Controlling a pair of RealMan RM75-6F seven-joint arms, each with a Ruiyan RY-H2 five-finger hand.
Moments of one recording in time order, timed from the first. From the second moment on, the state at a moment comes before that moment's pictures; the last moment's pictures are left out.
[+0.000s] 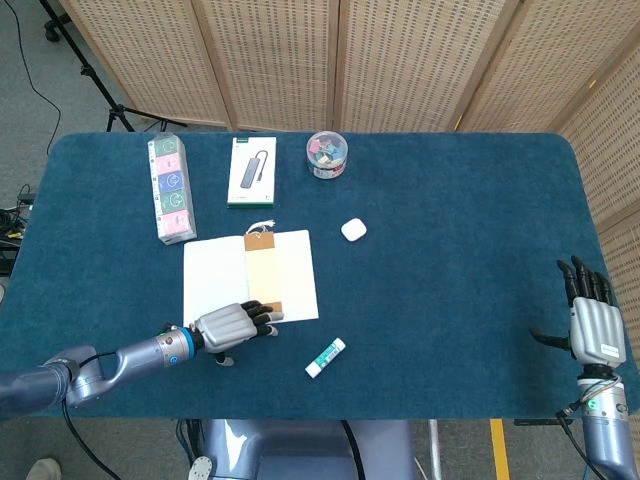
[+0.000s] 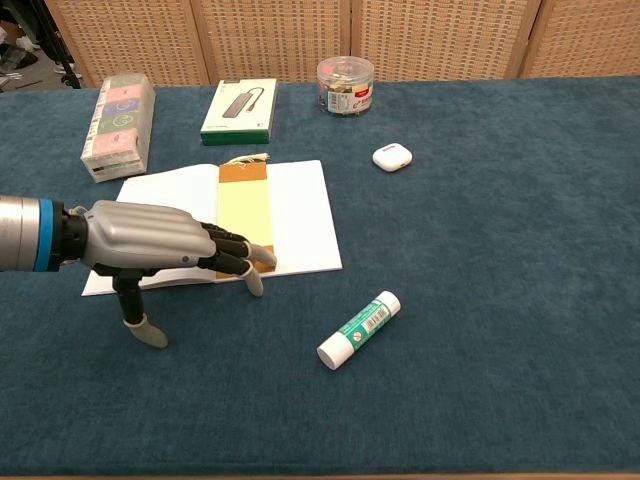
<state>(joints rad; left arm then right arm) -0.97 -1.47 0.23 -1.27 1.78 0.82 -0.30 0.18 -1.24 0.19 -1.53 -1.23 1.33 -0.03</state>
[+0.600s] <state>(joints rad) -0.97 -1.47 0.24 -1.28 1.78 0.83 -0.30 0.18 -1.24 0.19 -1.54 -1.23 1.34 -0.03</state>
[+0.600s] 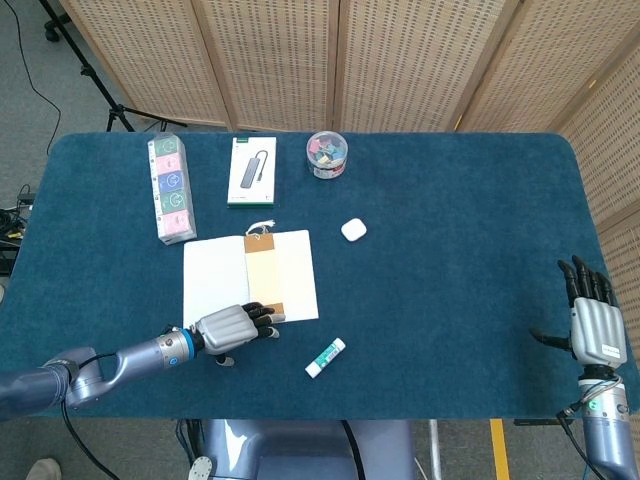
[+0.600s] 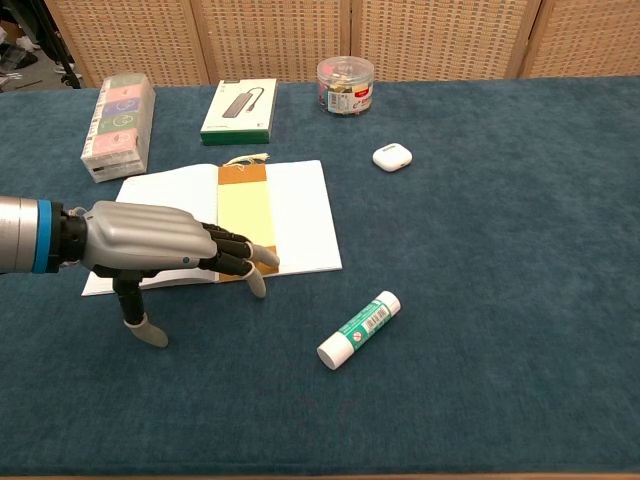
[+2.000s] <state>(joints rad) -0.56 -1.16 0.11 -1.58 1.49 1.35 -0.03 0.17 -1.22 0.17 -1.57 -1.31 1.36 0.03</state>
